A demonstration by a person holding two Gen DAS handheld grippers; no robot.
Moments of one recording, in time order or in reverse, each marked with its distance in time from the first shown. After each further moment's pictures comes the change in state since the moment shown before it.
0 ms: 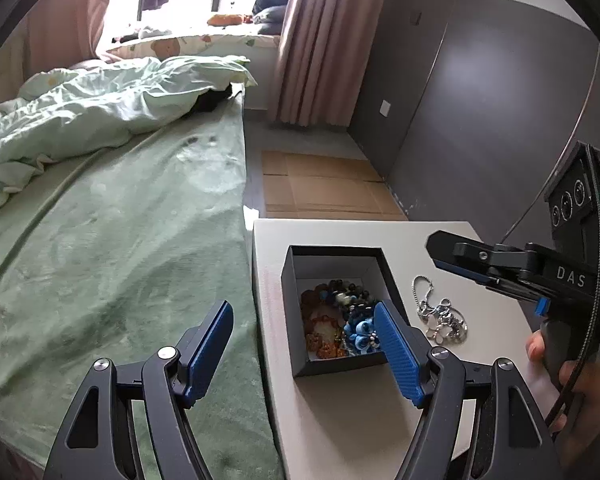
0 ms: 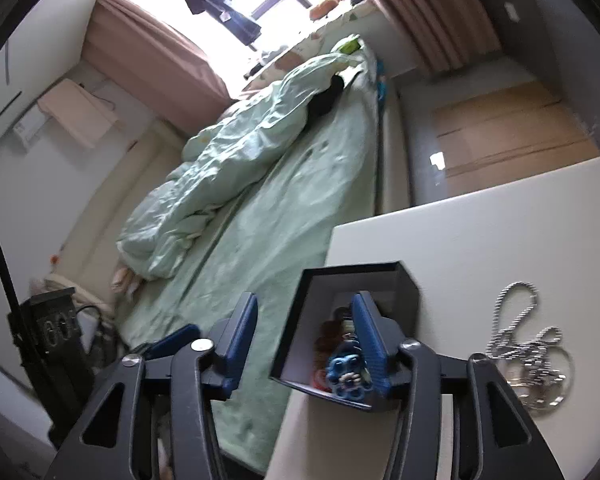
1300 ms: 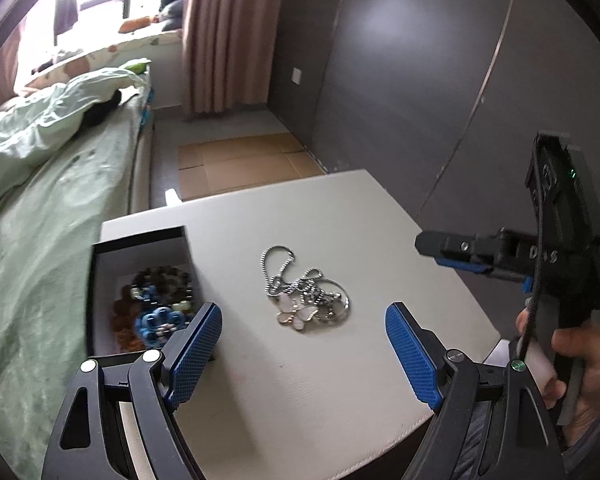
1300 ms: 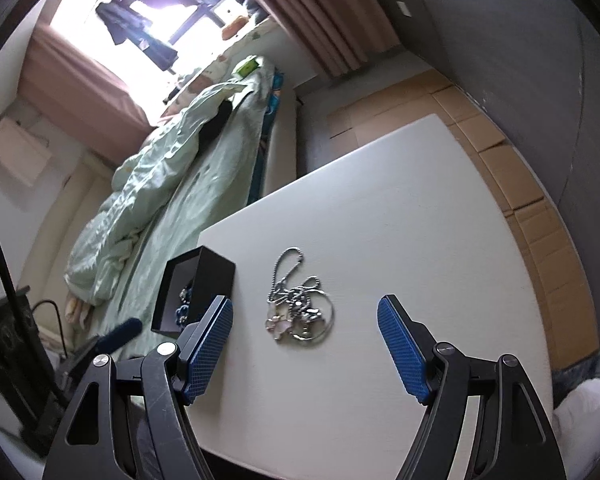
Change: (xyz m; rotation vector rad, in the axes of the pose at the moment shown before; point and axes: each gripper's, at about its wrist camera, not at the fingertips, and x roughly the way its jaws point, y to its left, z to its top) left arm 0.042 -0.155 -0.024 0.216 0.092 -0.154; right arm -0.127 -0.128 -0.028 0.168 -0.025 -0.225
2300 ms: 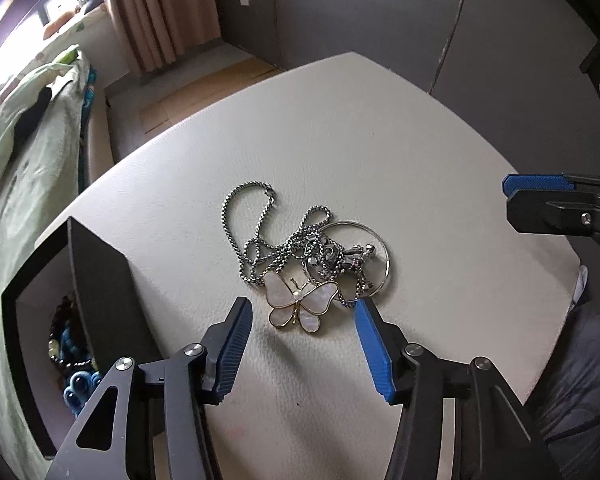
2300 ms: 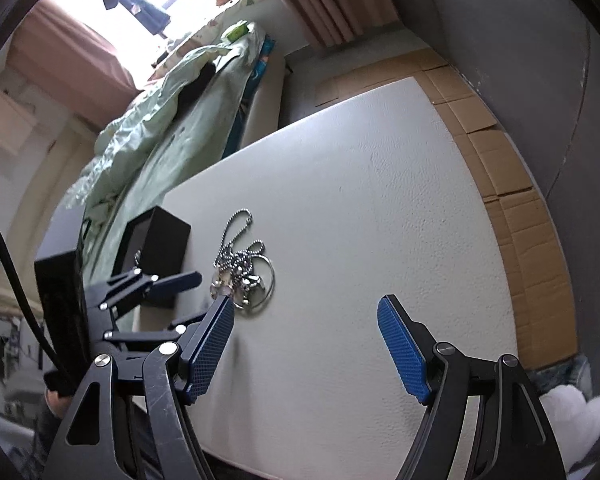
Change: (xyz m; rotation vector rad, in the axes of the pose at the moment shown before) left arm 0.115 -0.009 -0.006 0.244 0.311 0.036; right arm 0.021 -0.024 -0.010 -0.077 0.131 -0.066
